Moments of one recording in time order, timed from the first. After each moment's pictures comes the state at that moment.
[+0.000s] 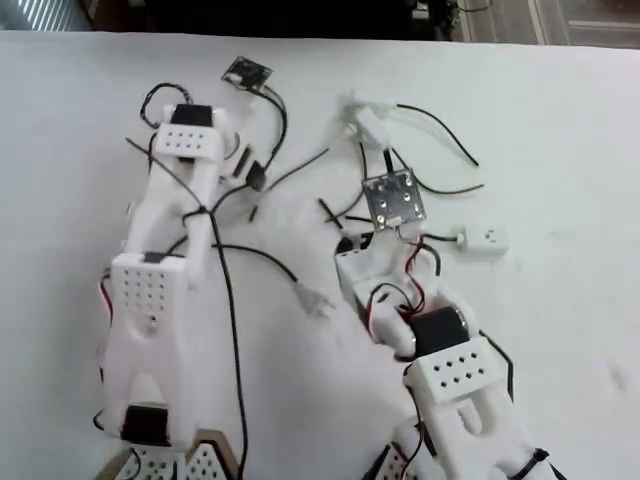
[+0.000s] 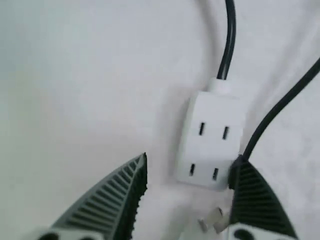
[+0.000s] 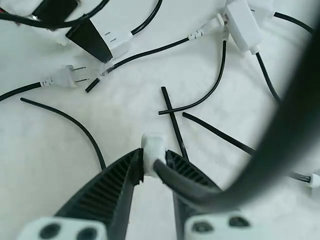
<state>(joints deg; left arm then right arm) -0.7 52.7 -45.5 75.7 -18.8 -22.1 -54.2 62.8 41.3 0.4</state>
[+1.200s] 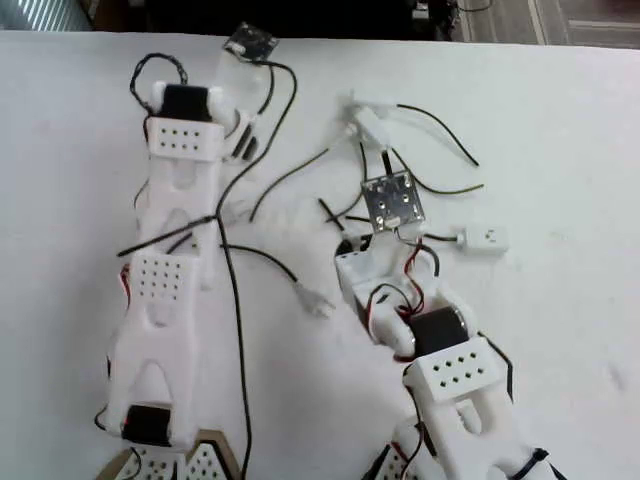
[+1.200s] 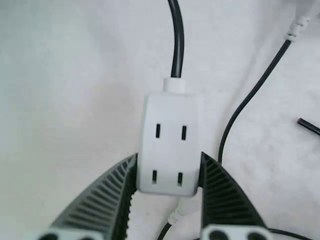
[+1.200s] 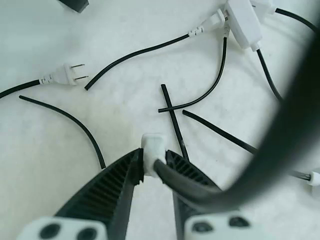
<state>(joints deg) 1.0 62.2 -87.7 102.4 -20.1 -22.1 -54.2 63.2 41.3 0.4</state>
